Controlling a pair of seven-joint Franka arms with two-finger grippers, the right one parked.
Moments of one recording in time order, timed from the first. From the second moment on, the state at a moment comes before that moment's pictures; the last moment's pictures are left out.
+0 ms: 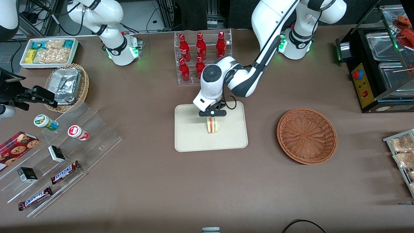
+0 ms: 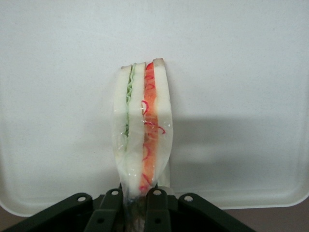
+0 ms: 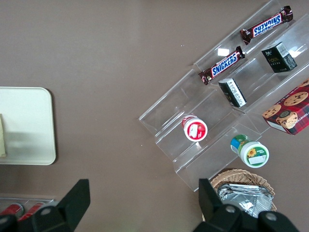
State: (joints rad) arm -0.79 0.58 -0.10 -1.77 0.02 2.34 -0.90
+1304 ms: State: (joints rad) arm -0.61 0.33 -0.07 -1.65 0.02 1.90 -0.91
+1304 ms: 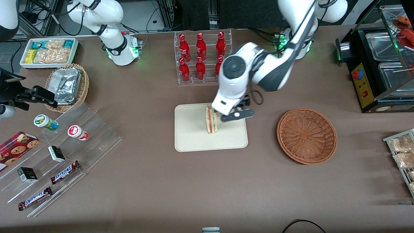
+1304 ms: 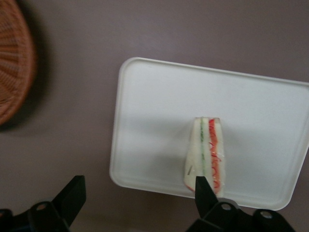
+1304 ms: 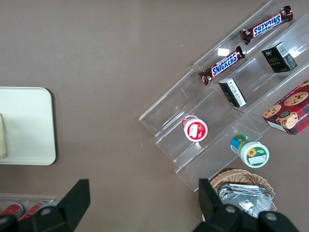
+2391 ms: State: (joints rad) arm -0.11 -0.02 -0.06 -1.66 0.01 1.46 -0.25
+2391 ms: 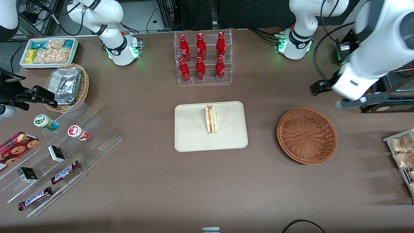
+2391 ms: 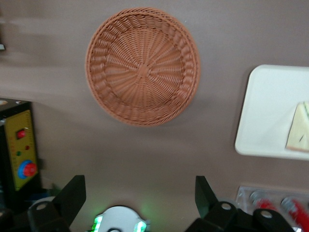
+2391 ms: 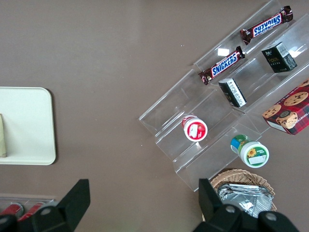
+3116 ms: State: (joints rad) arm -0.07 -0.12 0.06 -1.66 0.01 1.37 0.06
